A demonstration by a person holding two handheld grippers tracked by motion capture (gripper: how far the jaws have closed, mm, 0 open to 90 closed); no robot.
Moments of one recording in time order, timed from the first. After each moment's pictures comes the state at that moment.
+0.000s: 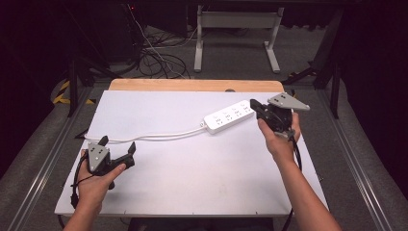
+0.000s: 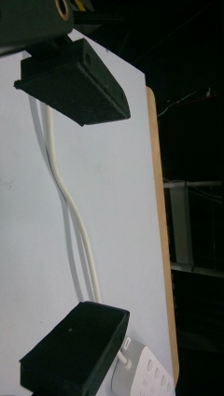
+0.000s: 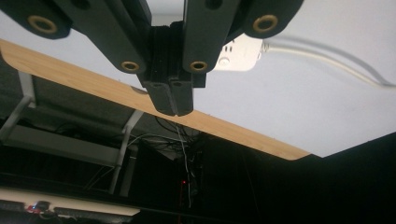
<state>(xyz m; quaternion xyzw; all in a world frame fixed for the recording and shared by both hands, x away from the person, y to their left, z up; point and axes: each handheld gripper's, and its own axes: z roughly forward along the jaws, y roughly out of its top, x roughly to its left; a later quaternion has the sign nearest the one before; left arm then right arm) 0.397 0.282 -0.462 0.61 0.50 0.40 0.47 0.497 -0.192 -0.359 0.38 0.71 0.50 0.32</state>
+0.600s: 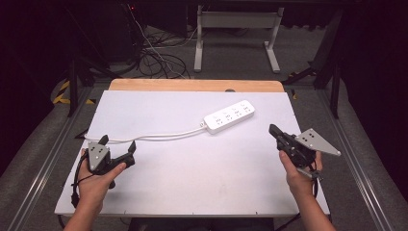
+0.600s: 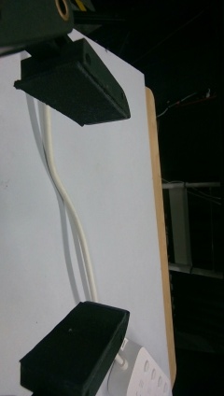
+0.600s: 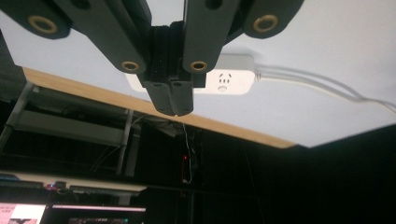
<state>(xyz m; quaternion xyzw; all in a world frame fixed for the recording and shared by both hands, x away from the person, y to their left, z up) 0.398 0.281 -0.460 0.61 0.50 0.40 0.47 0.429 -0.244 -0.403 0.36 0.66 0.56 0.34</state>
